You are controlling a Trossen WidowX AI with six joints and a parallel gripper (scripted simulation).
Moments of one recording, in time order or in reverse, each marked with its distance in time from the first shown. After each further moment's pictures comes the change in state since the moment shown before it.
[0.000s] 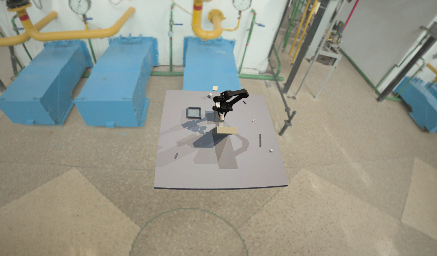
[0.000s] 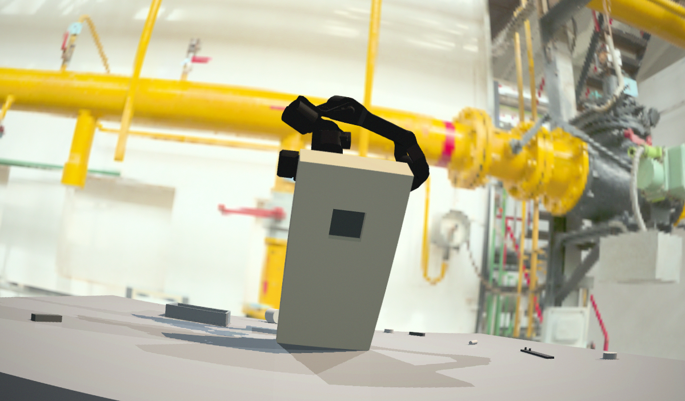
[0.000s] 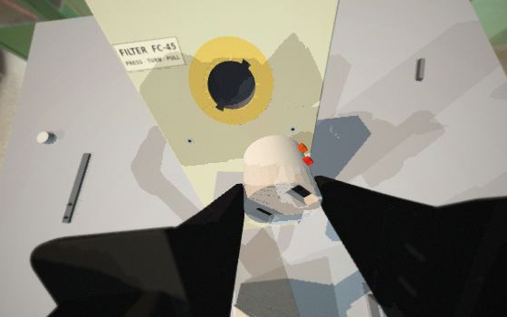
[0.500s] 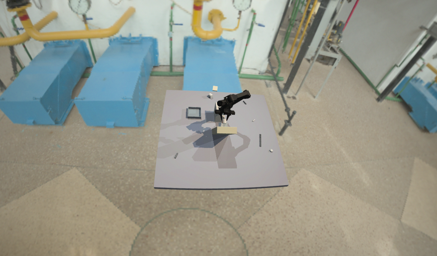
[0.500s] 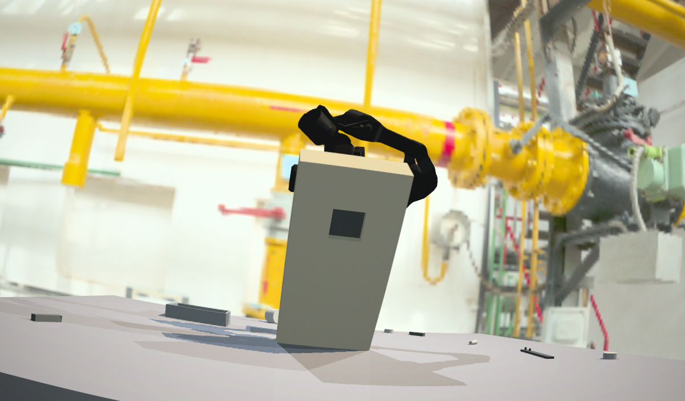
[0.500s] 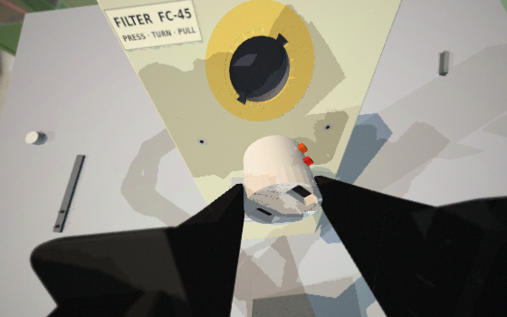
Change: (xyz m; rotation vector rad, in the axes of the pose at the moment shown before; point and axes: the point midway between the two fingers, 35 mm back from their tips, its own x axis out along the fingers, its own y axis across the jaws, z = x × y) arm 0.034 0.027 -0.003 0.000 0.001 -0.006
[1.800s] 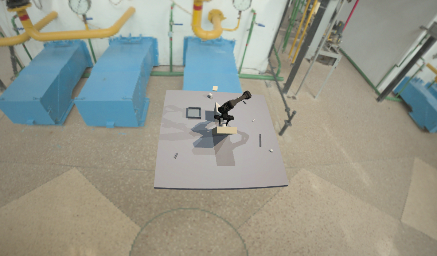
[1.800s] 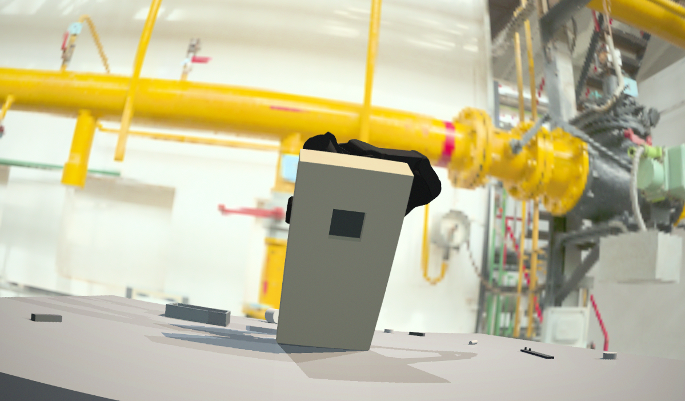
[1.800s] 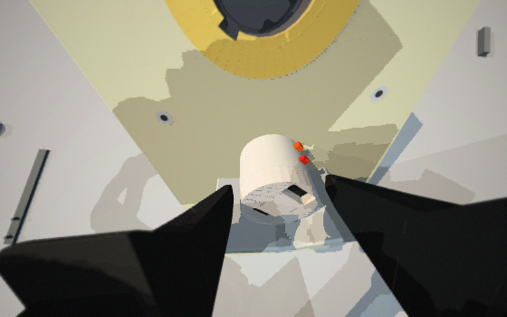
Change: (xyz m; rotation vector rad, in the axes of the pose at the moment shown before) arm 0.061 0.002 -0.026 -0.007 -0.001 0.004
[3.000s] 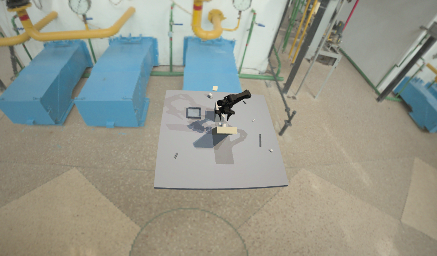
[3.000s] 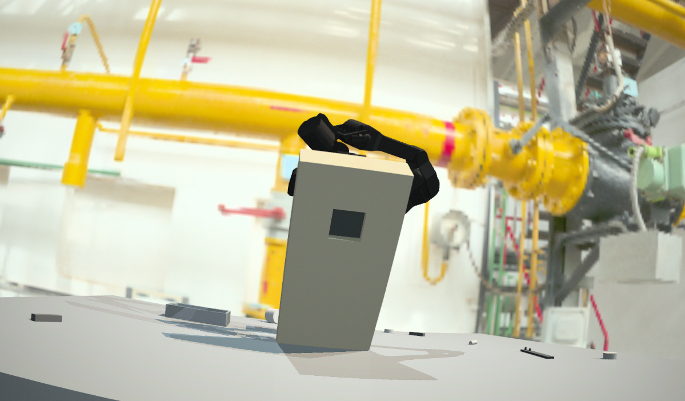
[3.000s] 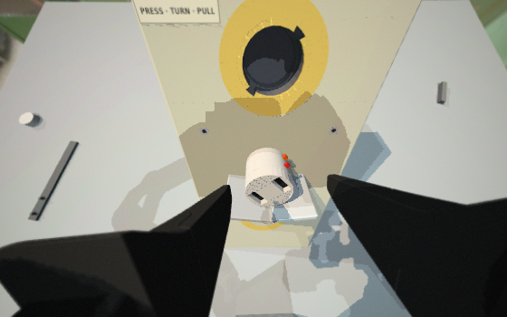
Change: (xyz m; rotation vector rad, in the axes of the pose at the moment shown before) arm -0.056 0.000 0.016 -0.102 -0.073 -0.003
